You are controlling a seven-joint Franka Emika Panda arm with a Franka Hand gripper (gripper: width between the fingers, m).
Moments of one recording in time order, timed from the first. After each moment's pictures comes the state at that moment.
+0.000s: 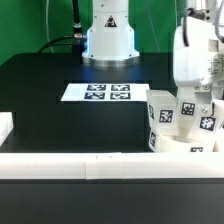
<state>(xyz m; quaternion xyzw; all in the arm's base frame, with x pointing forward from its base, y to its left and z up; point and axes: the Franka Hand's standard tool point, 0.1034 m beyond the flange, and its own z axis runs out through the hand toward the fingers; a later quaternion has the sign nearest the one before) 0.629 0.123 0.075 -0.45 0.88 -0.04 0.16</state>
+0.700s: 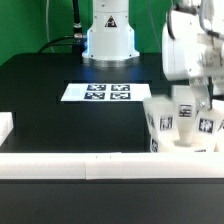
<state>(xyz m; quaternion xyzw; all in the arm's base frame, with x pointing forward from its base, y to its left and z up) 0.624 0.116 0.102 -0.43 0.88 -0.04 0.19</state>
